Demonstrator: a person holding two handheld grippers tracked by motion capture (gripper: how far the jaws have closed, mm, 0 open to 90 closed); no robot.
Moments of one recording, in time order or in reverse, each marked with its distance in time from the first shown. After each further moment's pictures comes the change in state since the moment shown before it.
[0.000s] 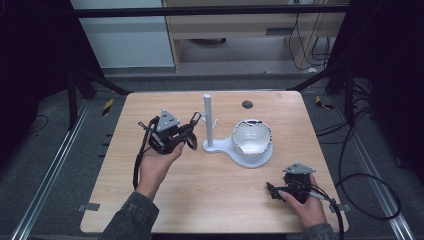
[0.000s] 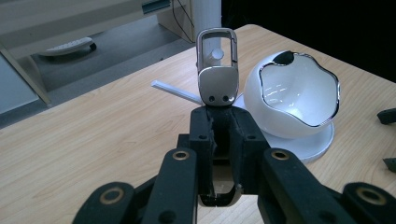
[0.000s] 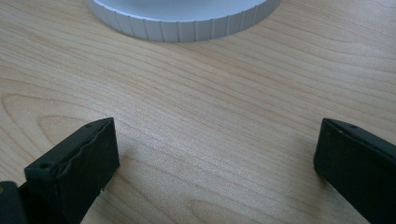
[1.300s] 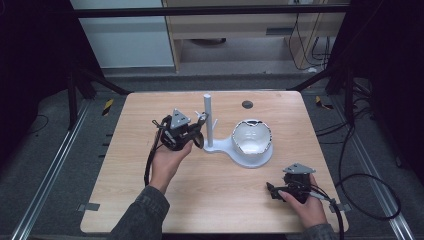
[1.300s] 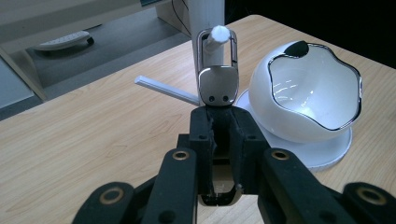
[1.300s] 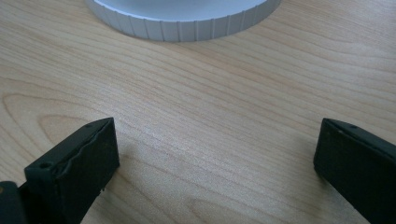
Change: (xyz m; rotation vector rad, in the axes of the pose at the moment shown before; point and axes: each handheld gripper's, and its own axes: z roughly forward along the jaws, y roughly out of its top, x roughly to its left) left arm -0.003 -0.005 0.039 0.022 0.001 -0.001; right arm 0.000 0.000 0.000 0.000 0.002 0.002
